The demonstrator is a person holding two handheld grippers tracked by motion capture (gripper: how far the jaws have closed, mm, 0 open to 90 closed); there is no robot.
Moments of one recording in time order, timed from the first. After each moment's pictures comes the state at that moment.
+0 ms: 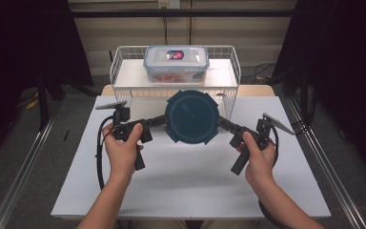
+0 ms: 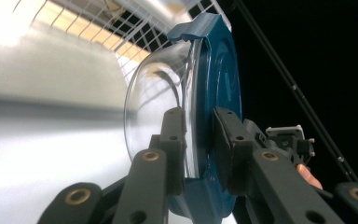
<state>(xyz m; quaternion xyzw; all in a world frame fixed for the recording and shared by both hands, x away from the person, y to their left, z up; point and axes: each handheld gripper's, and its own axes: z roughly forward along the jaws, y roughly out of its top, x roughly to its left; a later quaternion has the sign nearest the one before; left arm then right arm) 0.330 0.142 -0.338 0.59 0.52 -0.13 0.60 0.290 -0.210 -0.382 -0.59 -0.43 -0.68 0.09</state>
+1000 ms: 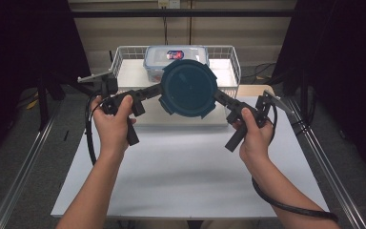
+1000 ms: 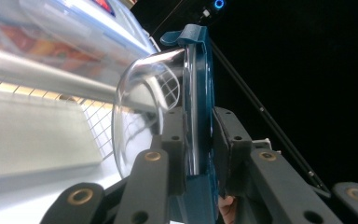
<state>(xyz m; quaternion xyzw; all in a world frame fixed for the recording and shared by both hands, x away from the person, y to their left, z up) 0.355 0.151 -0.275 0.56 0.48 -0.12 0.66 0.322 -0.199 -0.334 -0.55 -0.40 -0.73 0.08</state>
